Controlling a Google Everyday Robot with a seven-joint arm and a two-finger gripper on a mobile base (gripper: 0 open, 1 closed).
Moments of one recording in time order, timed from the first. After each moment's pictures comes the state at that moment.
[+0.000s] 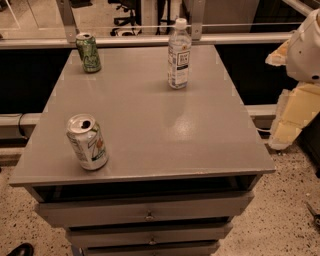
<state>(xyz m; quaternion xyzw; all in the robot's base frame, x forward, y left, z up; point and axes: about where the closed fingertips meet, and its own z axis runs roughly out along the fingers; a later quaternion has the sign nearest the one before) 0.438 -0.215 0.981 -0.60 0.78 -0.04 0.17</state>
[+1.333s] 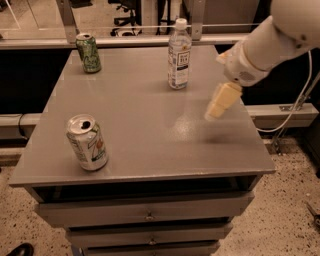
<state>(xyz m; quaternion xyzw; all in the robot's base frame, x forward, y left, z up) 0.594 -0.161 0.902 -0.59 0.75 0.01 0.29</state>
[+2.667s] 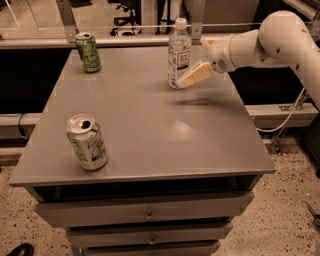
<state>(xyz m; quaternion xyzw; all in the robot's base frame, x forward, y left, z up) 0.741 -0.119 0.899 -0.49 0.70 0.15 0.49</state>
